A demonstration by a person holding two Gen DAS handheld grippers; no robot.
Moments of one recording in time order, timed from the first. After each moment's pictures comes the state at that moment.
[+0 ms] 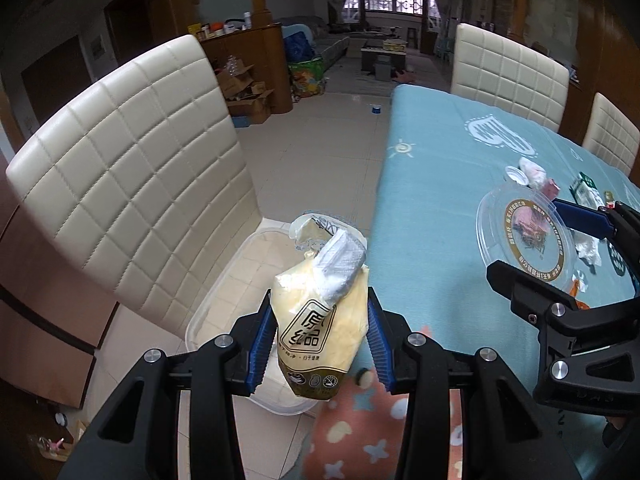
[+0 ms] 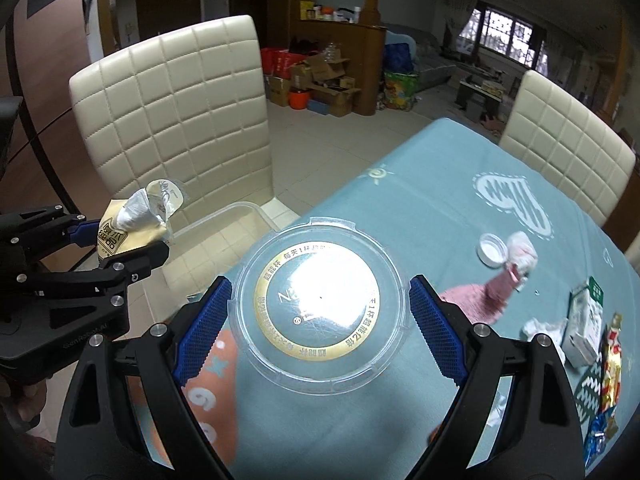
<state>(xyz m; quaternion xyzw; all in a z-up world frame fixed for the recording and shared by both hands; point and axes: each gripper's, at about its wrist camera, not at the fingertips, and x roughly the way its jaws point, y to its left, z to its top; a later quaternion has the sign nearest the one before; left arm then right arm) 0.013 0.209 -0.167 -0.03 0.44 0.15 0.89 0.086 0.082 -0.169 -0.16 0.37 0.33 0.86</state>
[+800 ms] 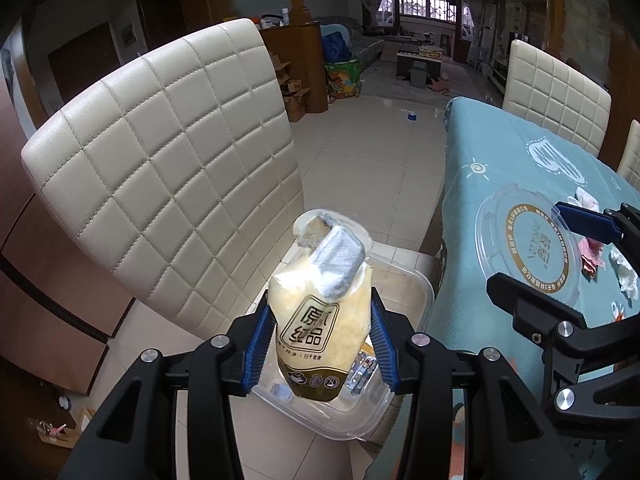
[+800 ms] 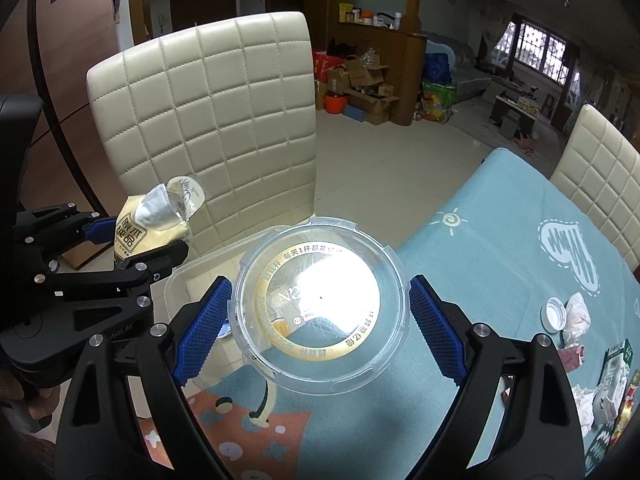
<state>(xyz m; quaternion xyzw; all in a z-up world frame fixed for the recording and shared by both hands) 0.018 0.278 -0.173 -0.05 0.43 0.21 0.88 0.097 0.158 -0.171 -0.18 0.36 0.38 0.83</state>
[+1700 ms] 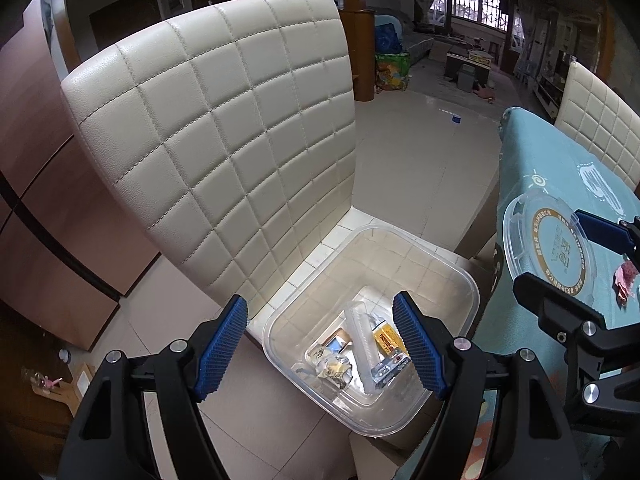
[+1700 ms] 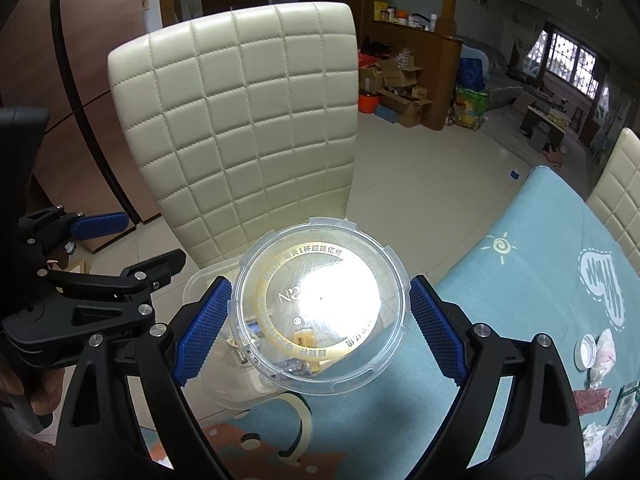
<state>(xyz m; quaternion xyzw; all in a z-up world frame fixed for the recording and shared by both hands) -0.003 0.319 -0.186 -0.09 0.44 0.28 0.85 0.097 0.197 -0.178 -0.19 0.35 0.43 0.81</state>
